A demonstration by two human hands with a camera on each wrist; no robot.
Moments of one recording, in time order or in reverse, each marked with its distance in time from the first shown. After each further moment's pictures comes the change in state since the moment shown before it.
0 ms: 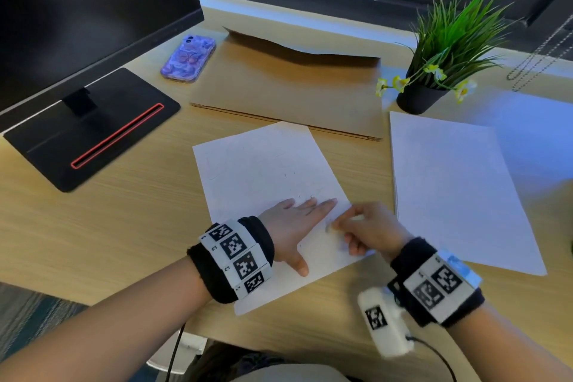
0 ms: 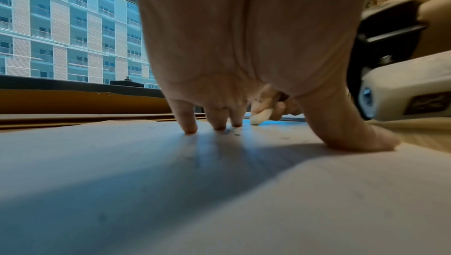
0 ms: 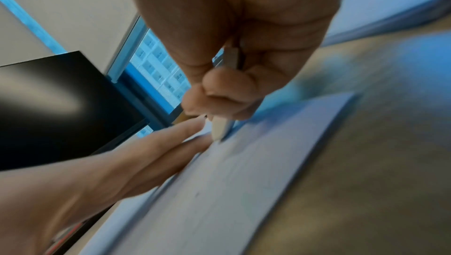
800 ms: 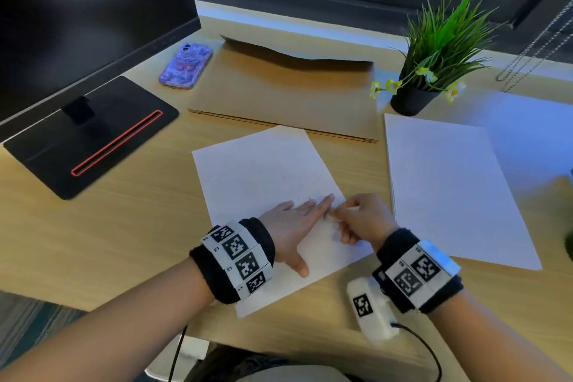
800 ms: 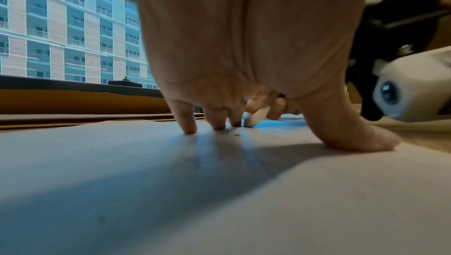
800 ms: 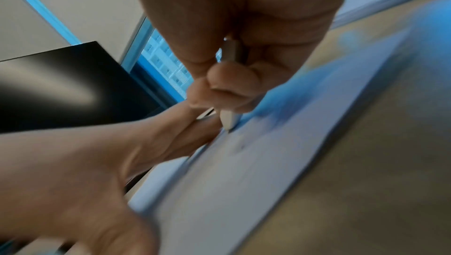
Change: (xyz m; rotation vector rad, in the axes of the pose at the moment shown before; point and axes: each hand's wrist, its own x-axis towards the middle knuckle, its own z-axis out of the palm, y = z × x) left_hand 0.000 -0.002 0.003 -0.010 0.034 0.001; right_hand 0.006 -0.010 0.007 0.051 0.145 -0.021
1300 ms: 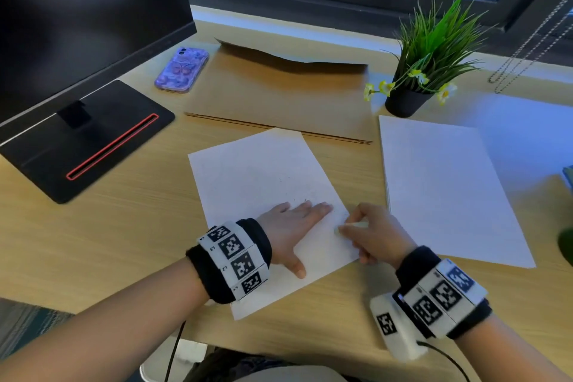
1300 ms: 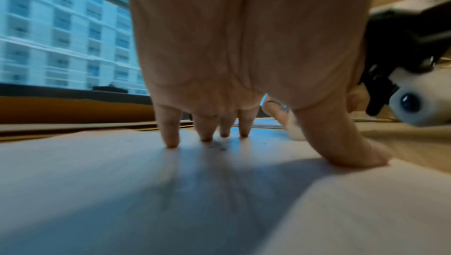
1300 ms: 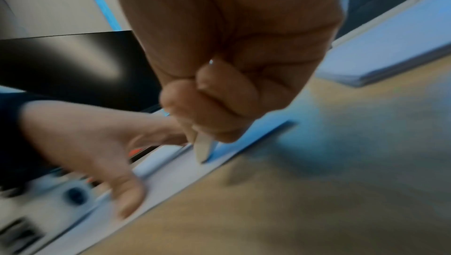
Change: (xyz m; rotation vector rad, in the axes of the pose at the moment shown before) left_hand -0.001 0.003 -0.005 0.068 -0.047 0.010; right_hand -0.015 0.019 -0.015 -0.121 -0.049 -0.008
